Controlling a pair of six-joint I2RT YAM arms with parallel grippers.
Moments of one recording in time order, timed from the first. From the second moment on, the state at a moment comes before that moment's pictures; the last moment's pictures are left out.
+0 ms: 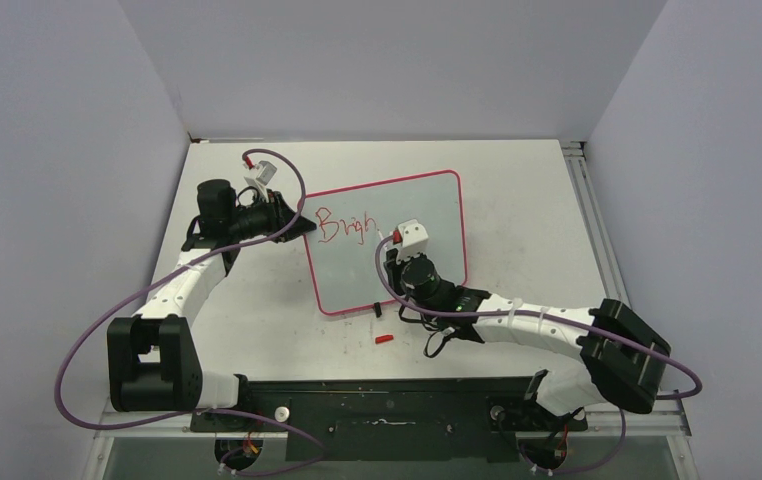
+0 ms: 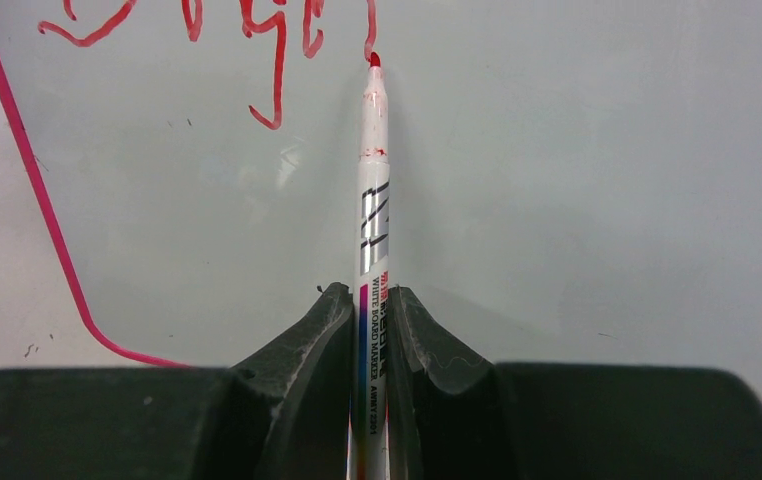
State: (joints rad) left arm -0.02 1.37 0.87 0.04 0.90 -0.27; right arm 0.99 1.40 0.72 0.28 0.48 0.27
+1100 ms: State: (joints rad) left arm -0.02 1.36 0.87 0.04 0.90 -0.27; right arm 0.92 1.36 0.81 0.13 0.35 0.29
